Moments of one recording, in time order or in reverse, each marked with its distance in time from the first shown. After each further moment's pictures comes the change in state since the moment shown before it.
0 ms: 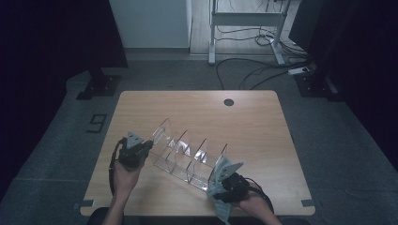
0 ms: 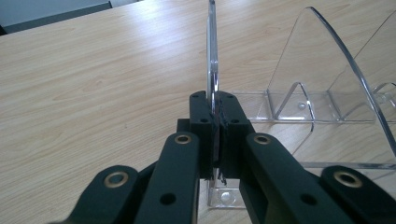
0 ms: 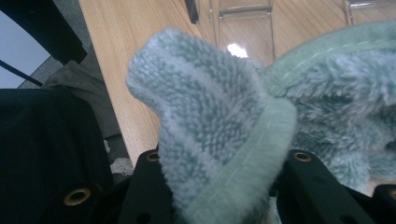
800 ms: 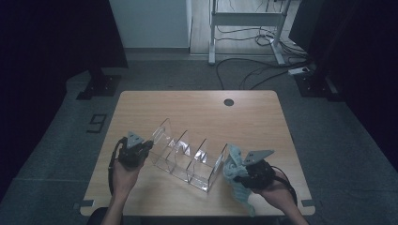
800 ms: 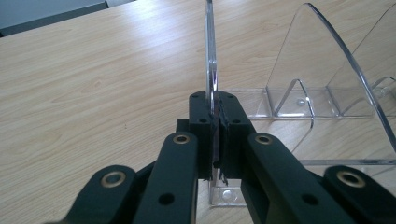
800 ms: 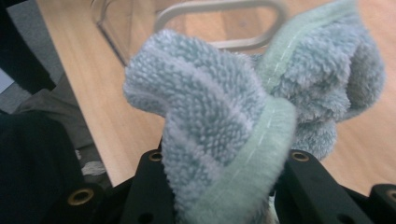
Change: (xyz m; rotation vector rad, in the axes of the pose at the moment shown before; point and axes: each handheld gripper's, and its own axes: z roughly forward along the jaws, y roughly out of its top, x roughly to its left) left arm 0.001 0.001 0.000 0.011 -0.006 0.021; right arm -0.022 0.002 -0.090 -0.115 -0.167 0.029
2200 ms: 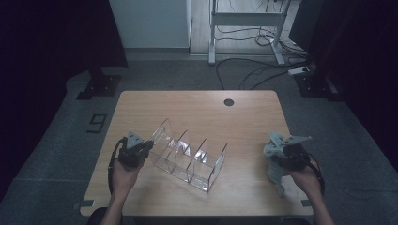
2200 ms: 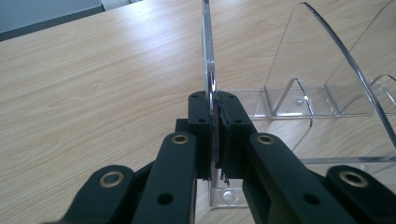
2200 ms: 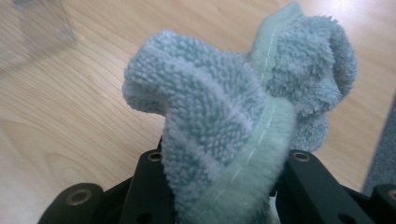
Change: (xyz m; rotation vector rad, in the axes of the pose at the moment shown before) left arm 0.002 -0.001 0.001 -0.010 -0.012 0.019; right arm -0.113 -0.072 -0.020 0.046 -0.326 0.250
